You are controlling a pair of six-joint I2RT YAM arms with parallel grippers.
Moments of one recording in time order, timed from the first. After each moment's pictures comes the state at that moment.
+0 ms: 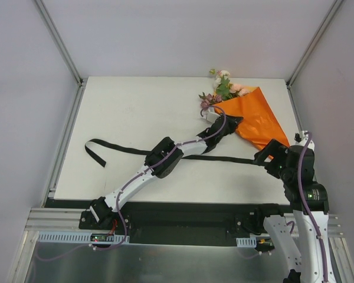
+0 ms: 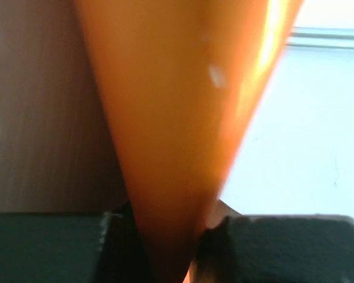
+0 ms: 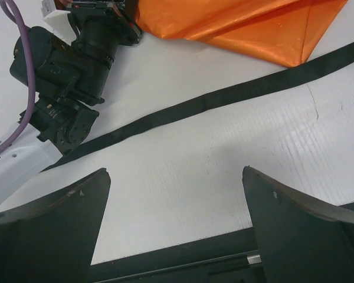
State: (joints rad) left arm -0.89 2.90 2.27 0.47 -0.27 -1.59; right arm 0.06 0.52 0.86 -0.98 0.10 0.53
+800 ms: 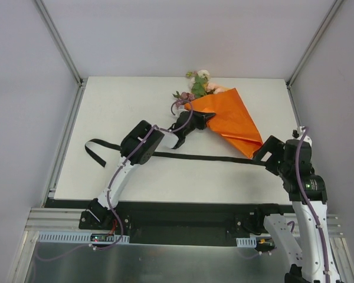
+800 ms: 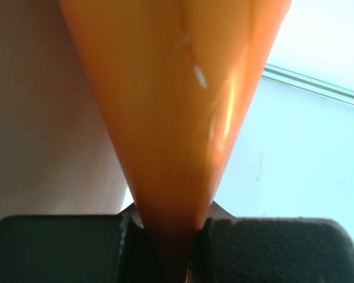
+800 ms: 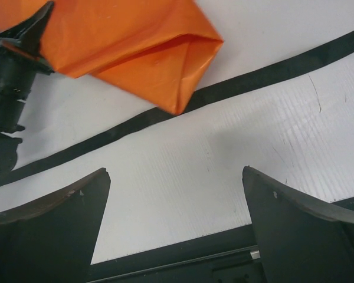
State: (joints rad) left arm -0.70 2.52 1.57 0.79 0.00 -1.79; right arm 0.06 0.59 0.87 -0.98 0.10 0.55
